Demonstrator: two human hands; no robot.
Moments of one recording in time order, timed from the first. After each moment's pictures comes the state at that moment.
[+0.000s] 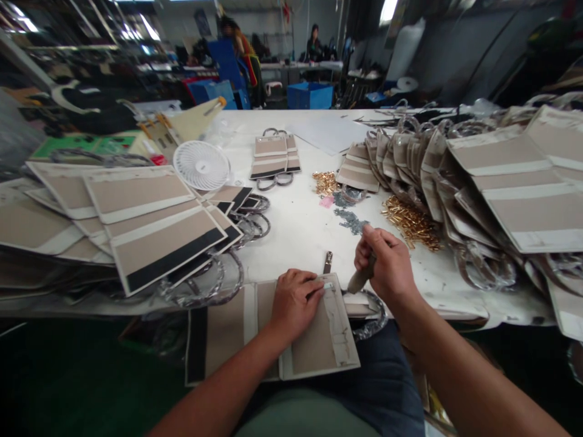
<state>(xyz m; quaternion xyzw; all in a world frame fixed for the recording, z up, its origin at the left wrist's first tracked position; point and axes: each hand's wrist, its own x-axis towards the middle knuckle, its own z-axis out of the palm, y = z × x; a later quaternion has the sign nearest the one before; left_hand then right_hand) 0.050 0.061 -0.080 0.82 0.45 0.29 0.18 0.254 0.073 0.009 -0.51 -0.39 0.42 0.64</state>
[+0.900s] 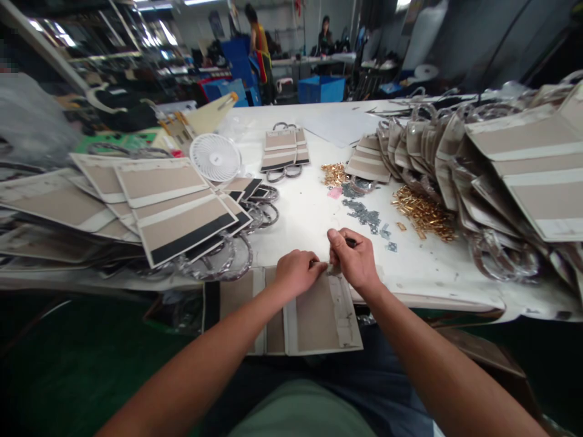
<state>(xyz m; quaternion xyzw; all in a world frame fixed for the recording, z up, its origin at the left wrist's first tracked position) 0.050 0.092 -0.054 0.82 0.53 0.10 0.19 0.216 0.064 -0.025 -0.50 -0.53 0.37 0.58</state>
